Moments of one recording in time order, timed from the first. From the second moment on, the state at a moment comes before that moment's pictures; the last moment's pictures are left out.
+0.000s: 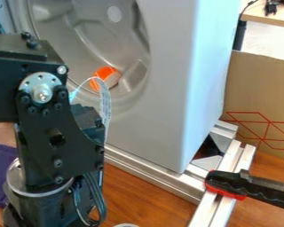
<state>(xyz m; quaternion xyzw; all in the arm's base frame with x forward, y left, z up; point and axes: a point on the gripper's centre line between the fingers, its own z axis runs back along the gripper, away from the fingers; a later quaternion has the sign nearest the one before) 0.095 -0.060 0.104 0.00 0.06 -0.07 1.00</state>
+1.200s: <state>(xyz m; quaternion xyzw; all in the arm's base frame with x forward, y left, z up) 0.125 -0.071 0.042 0.01 0.11 -0.05 0.99</state>
